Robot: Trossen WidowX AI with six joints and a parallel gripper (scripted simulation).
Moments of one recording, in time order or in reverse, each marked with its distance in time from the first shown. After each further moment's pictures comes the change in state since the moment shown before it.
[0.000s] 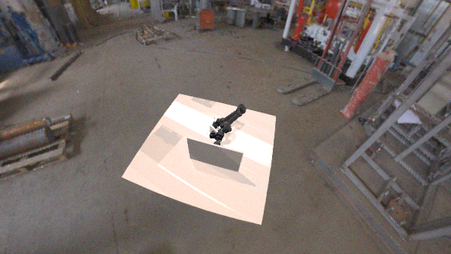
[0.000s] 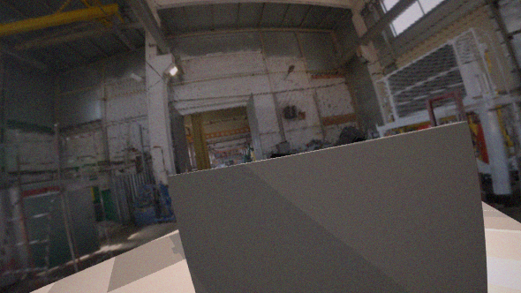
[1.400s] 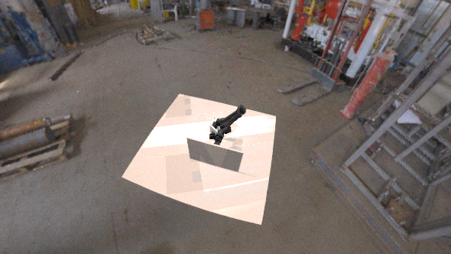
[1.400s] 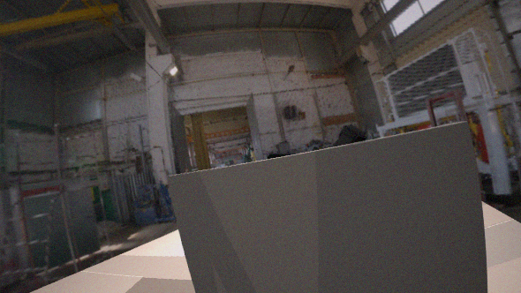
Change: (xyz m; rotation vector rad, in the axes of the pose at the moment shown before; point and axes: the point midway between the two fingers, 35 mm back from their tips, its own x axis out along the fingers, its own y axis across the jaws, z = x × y) arm 0.011 0.001 0.000 0.000 0.001 0.004
